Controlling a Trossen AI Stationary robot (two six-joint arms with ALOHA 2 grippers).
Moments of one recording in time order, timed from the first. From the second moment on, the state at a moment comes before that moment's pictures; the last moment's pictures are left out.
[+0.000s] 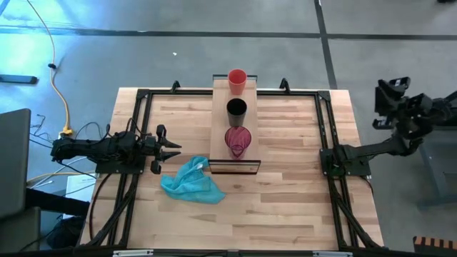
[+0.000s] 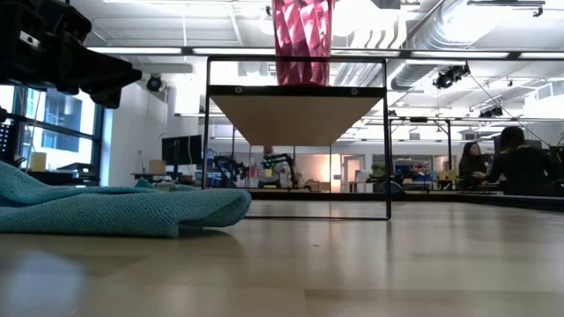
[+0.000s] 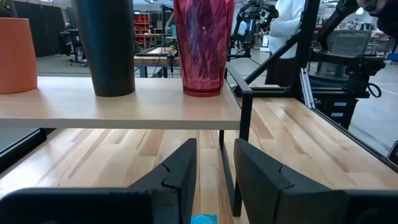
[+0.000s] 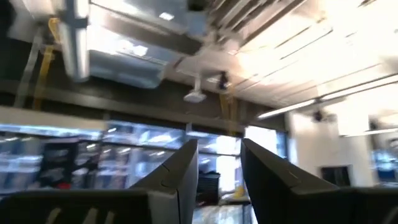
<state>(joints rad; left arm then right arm) 0.09 0.05 0.02 0.00 -0.02 -0.01 0.17 0.00 0.82 -0.06 0.47 -0.48</state>
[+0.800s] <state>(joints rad) 0.09 0.05 0.02 0.00 -0.02 -0.01 0.21 0.00 0.79 -0.23 0.34 -0.39</state>
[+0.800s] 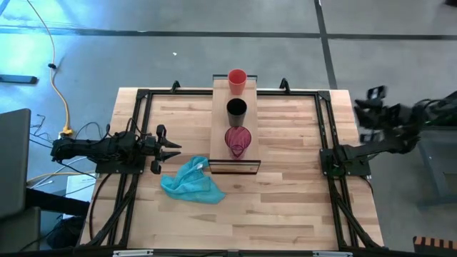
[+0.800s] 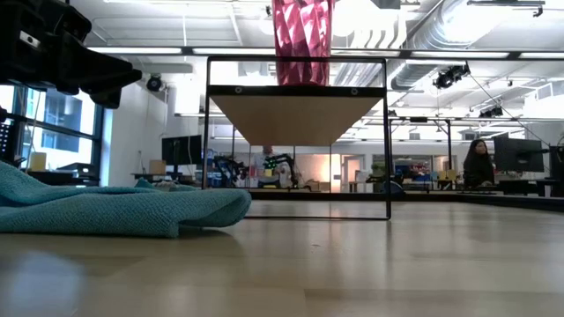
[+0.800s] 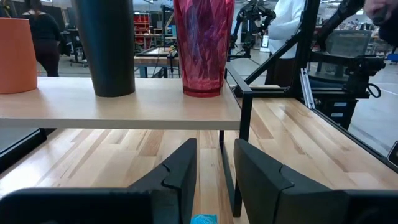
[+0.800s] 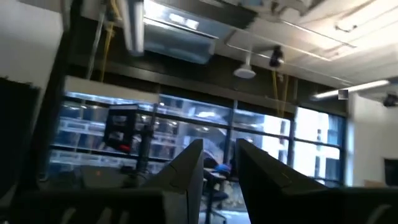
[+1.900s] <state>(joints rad) 0.09 0.05 0.02 0.00 -0.02 -0.01 0.21 0.00 0.08 0.84 0.06 -0.10</state>
